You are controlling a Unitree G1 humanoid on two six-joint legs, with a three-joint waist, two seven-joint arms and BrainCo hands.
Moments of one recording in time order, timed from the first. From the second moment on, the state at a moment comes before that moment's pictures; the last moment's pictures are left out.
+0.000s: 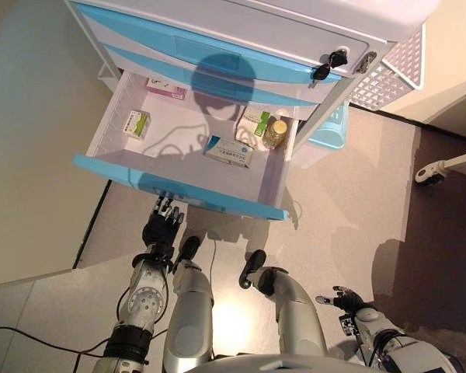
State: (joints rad) left arm 0.00 0.23 -0.07 0.22 -1.17 -0.10 -0.07; right arm -0.22 -0.31 0.20 1.30 0.07 -0.04 -0.04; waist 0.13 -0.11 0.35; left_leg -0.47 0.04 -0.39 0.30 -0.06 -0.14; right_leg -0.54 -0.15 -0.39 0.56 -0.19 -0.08
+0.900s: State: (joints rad) left arm 0.04 0.28 0.18 0.59 -0.89 -0.14 0.03; right arm -0.17 -0.34 0.11 1.27 0.08 -0.03 -0.06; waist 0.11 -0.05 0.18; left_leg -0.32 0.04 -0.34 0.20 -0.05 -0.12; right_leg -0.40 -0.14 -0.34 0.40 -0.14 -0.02
